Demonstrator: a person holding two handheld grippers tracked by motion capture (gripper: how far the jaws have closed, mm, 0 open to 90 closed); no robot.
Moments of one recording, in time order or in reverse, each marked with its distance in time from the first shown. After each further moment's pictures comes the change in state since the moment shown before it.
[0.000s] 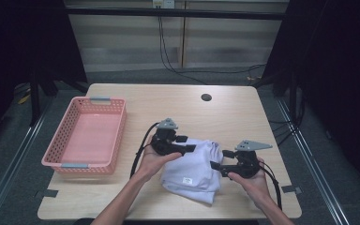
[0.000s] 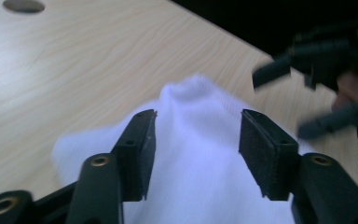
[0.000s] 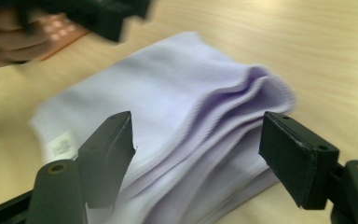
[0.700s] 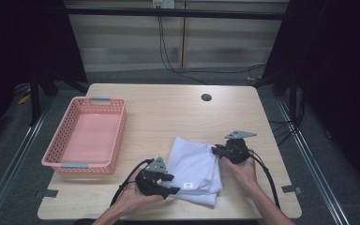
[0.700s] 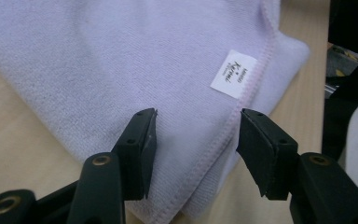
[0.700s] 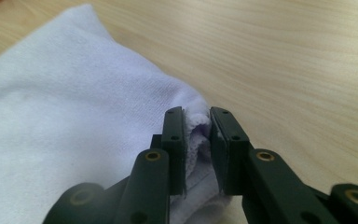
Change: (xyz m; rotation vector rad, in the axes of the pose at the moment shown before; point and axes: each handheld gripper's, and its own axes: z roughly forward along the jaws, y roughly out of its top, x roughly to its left) left arm -0.053 -0.083 -0.023 0.202 -0.069 0.110; right arm -0.033 0.003 0.053 0.101 -0.143 -0.007
